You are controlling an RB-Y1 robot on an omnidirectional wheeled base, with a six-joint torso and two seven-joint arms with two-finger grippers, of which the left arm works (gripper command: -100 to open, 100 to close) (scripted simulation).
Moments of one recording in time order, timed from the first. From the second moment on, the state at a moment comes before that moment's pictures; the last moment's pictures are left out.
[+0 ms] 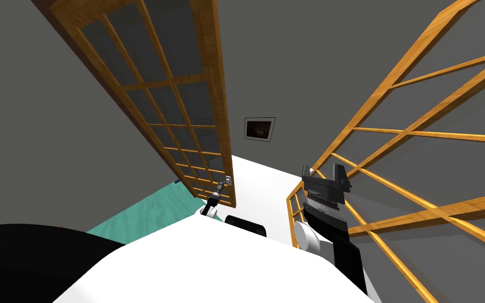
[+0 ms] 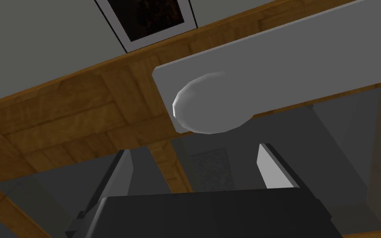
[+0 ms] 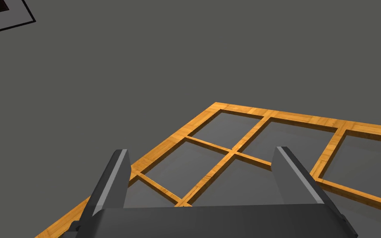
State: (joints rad) arm -0.02 0.17 -0.06 -0.72 0.10 -0.93 -0.19
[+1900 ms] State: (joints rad) arm -0.04 0.11 -0.12 -0.71 0.28 -0.92 0.27
